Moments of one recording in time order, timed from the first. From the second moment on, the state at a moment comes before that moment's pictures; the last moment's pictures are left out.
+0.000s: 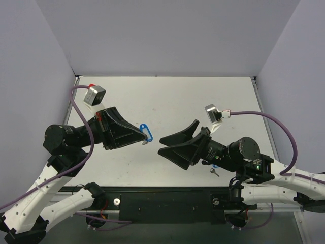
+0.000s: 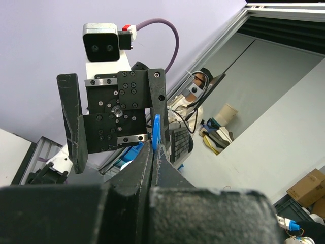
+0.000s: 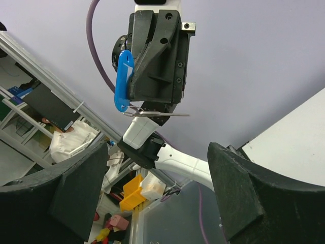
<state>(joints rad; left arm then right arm) -0.71 0.78 1.09 0.30 0.71 -1.28 1.35 0.85 1.04 0.13 0.12 0.76</state>
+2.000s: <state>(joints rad) -0.86 0.82 1.08 0.41 0.60 -1.29 1.35 0.96 1.15 0.22 -0.03 0.73</state>
